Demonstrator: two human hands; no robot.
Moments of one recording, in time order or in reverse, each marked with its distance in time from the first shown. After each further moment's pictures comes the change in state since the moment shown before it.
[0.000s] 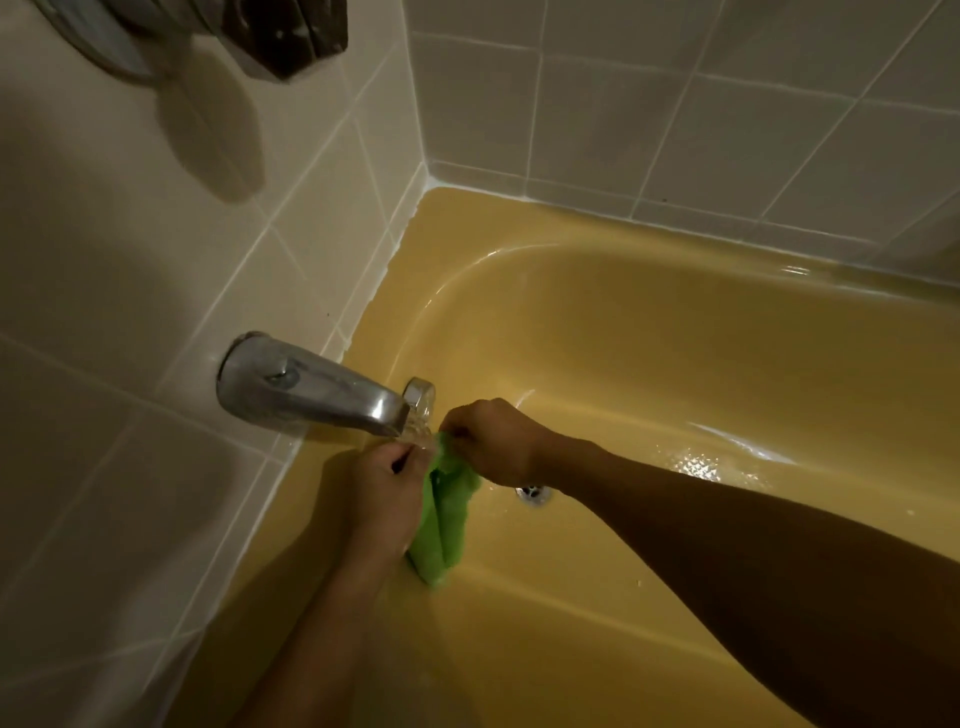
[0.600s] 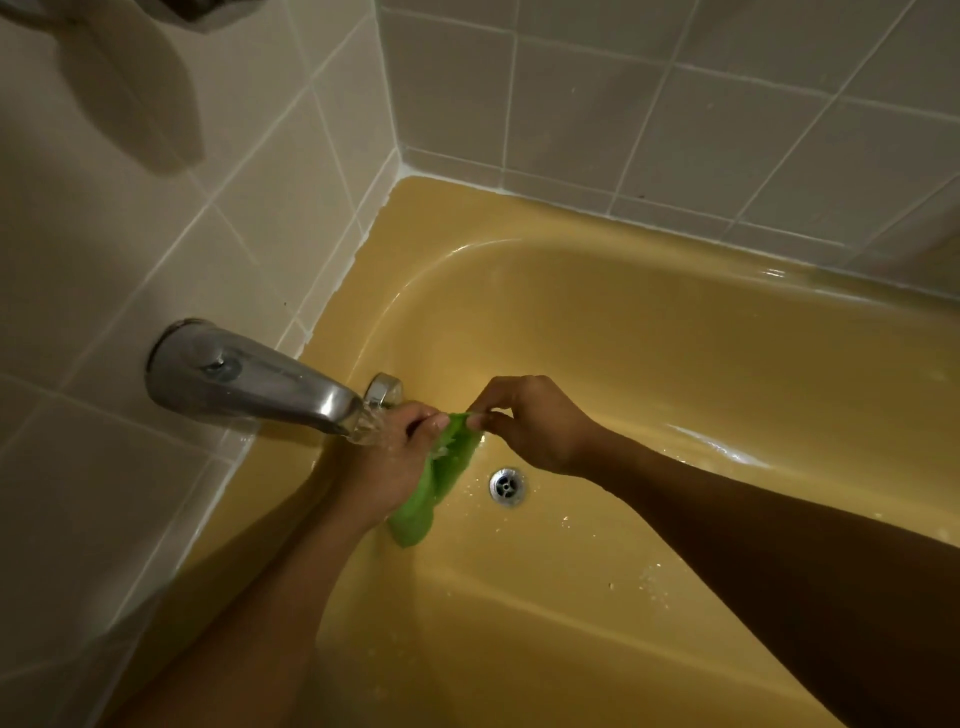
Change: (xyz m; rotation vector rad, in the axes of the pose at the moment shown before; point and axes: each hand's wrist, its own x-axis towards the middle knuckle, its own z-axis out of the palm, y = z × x) left_hand 0.028 0.016 0.019 0.297 -0.311 0.327; right_hand -0.030 0.054 -0.027 0.158 0.258 -0.043
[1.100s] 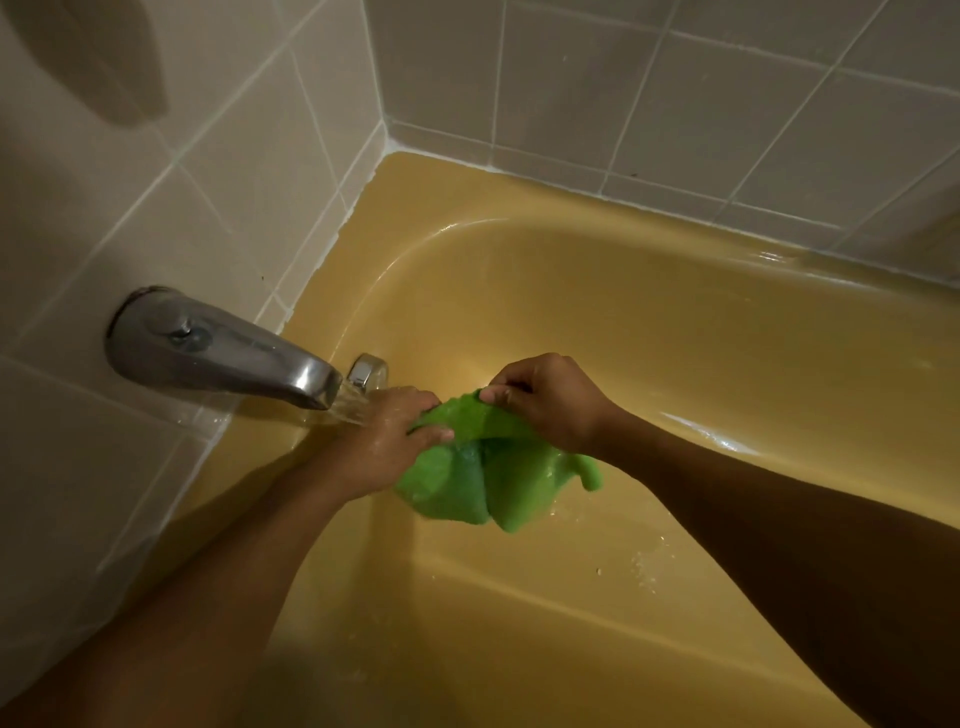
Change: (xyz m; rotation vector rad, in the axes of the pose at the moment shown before) left_hand 0.023 -0.024 0.007 0.182 -0.256 0.102; right_hand -0.014 0.019 -0.016 0.065 0.014 0.146
